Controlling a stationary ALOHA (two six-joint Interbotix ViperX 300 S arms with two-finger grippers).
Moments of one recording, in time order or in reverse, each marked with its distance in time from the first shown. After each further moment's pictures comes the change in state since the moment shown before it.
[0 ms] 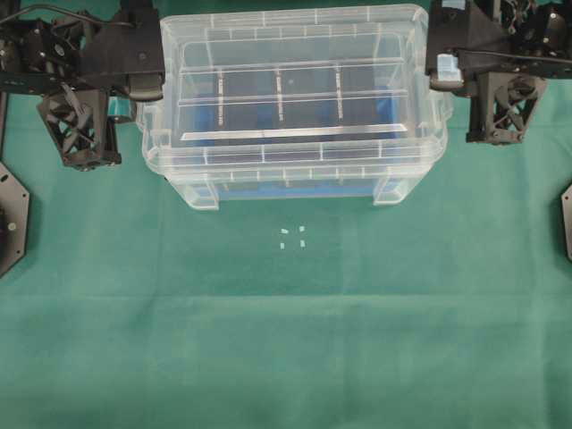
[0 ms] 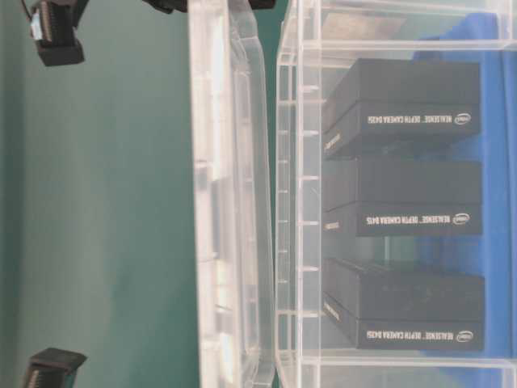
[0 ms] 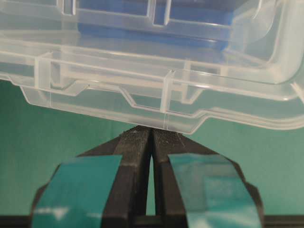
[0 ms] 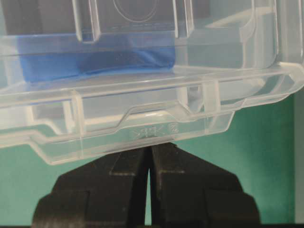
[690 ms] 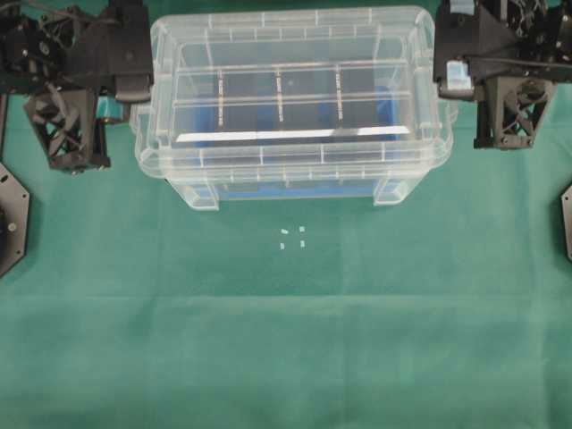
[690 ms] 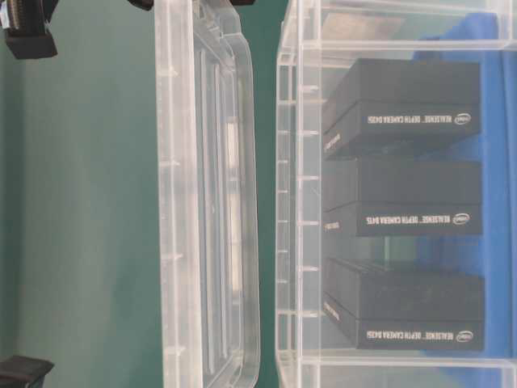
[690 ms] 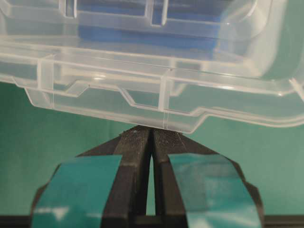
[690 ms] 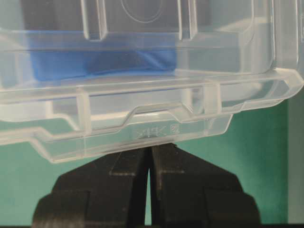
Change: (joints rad) left arm -0.040 -0.035 -0.031 0.002 0.055 -0.005; right arm 0.049 -0.023 -0.029 -0.009 0.048 0.009
